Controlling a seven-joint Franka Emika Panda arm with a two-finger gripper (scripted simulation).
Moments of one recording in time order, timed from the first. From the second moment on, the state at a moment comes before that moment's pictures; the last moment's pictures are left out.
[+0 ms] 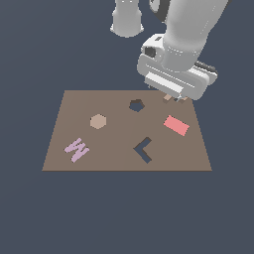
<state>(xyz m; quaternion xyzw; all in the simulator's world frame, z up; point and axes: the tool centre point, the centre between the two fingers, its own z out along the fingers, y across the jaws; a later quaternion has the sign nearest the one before) -0.089 0.121 0.080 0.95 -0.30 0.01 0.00</state>
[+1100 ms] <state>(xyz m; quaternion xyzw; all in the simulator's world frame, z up) -0.098 0.173 0.049 0.93 -0.38 0.00 0.00</state>
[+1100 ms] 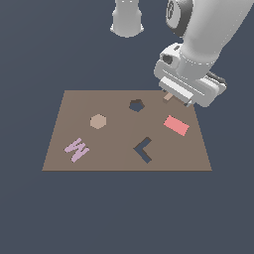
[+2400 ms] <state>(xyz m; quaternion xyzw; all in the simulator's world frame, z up) -0.098 0.171 0.033 0.93 -0.38 0.00 0.00</state>
